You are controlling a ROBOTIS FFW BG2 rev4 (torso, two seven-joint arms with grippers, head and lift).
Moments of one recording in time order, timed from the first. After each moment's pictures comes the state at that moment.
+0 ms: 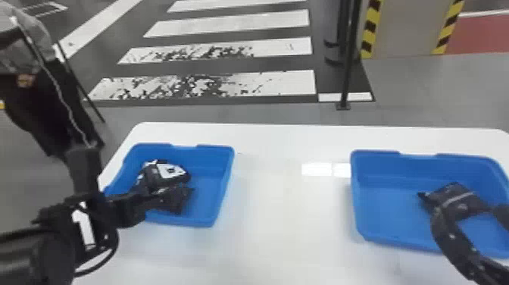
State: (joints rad) left arm 0.17 0.13 0.45 -2.16 0.16 1.15 -0.49; right arm 0.75 -0.05 -0.14 -2.26 -0.31 0.07 0.38
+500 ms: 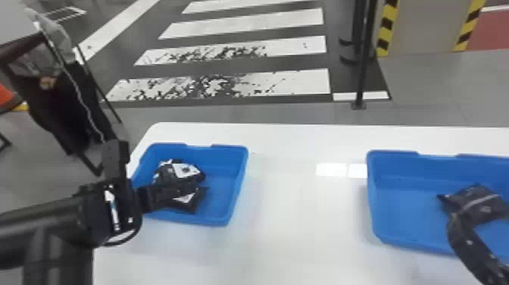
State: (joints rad) left arm 0.00 0.16 0.42 -1.97 0.08 1.29 -0.43; right arm 0.74 -0.05 -0.13 -2.25 -0.33 0.08 0.38
